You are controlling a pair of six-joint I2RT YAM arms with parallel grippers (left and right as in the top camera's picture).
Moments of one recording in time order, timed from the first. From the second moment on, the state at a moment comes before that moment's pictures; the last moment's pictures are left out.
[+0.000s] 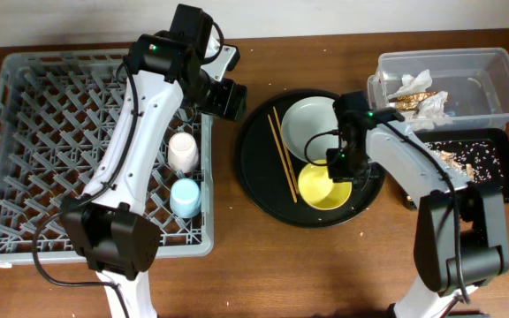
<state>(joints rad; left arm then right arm) -0.30 2.05 2.16 -1.32 0.24 0.04 0.20 1.86 1.29 -0.96 -0.01 0.21</state>
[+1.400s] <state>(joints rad) -0.53 2.33 2.68 -1.68 -0.27 -0.17 -0.14 1.86 1.74 -1.29 -0.15 0.20</state>
